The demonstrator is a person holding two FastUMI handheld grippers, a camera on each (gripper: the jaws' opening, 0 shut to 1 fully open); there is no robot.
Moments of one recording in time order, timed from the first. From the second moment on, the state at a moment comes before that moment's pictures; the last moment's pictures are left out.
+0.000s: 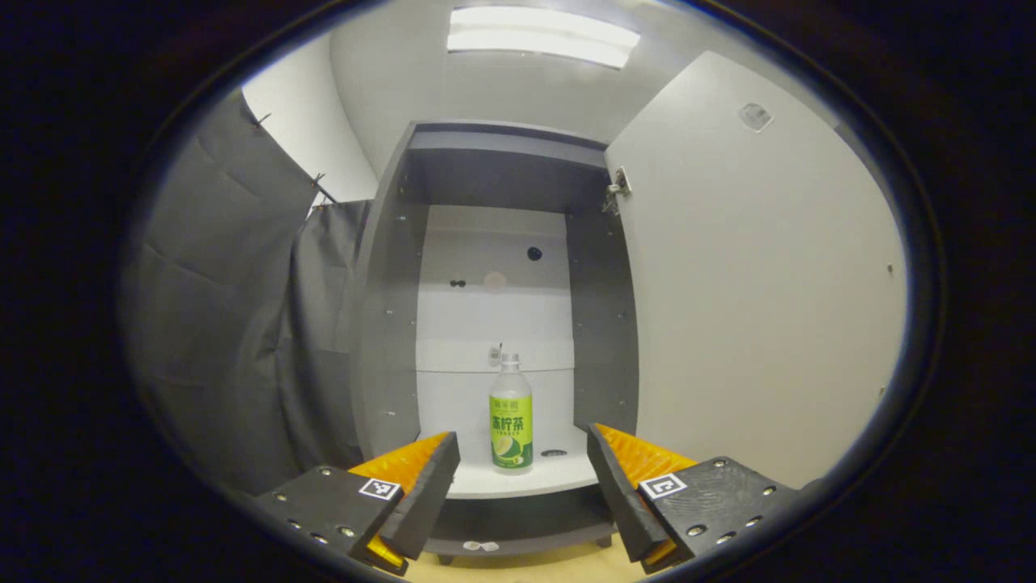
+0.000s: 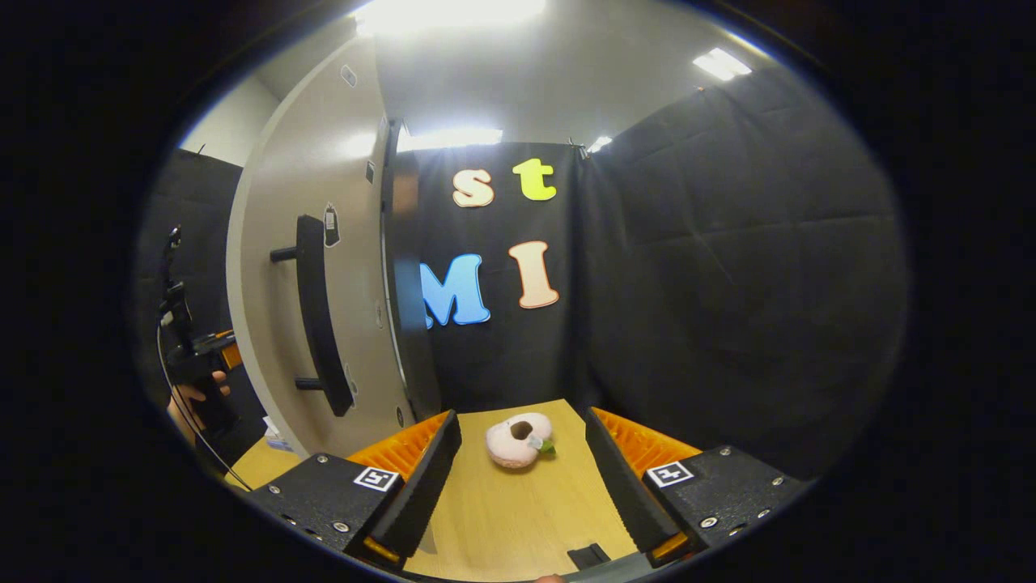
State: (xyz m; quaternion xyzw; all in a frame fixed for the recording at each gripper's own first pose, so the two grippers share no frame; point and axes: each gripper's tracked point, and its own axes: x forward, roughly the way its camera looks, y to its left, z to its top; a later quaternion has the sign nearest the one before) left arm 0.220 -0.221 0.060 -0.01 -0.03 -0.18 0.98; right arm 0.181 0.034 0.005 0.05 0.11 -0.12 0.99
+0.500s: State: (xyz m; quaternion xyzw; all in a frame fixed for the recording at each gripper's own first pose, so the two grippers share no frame) left arm 0.335 -0.252 0.020 -0.01 -0.01 -0.21 0.98; right arm 0.192 0.032 -0.028 0.06 0.14 -0.18 0.97
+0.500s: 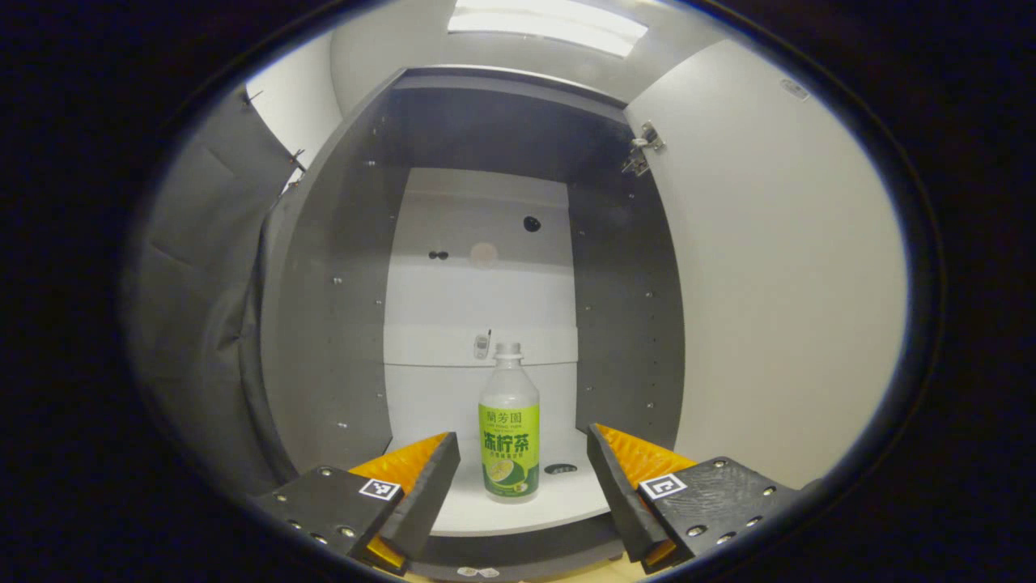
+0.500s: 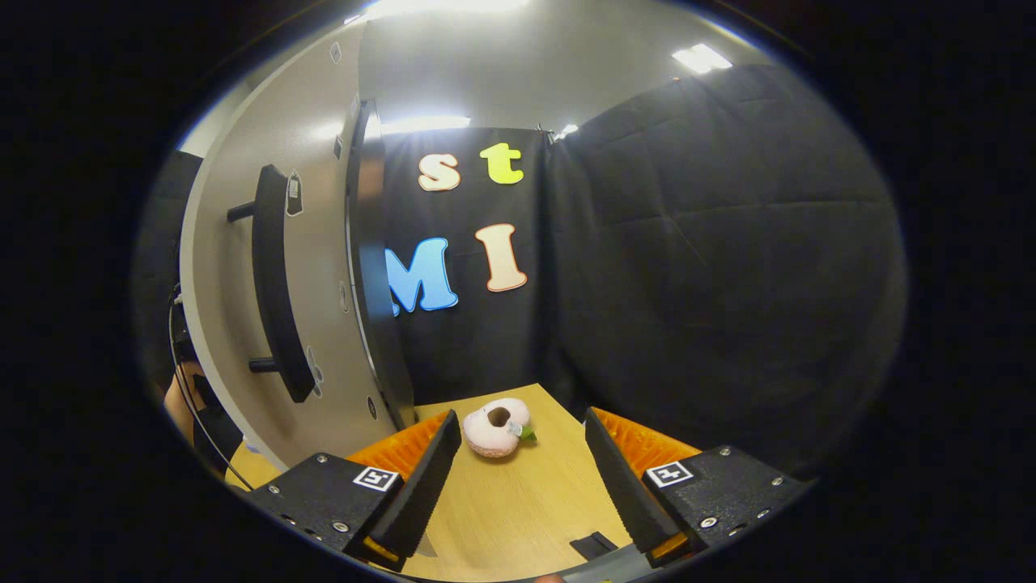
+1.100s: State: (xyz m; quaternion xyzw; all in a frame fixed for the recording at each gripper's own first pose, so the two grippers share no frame) left arm 0.423 -0.276 -0.036 -0.01 0.04 -0.23 0.97; right arm 0.188 0.028 -0.052 0.07 0.17 -0.23 0.96
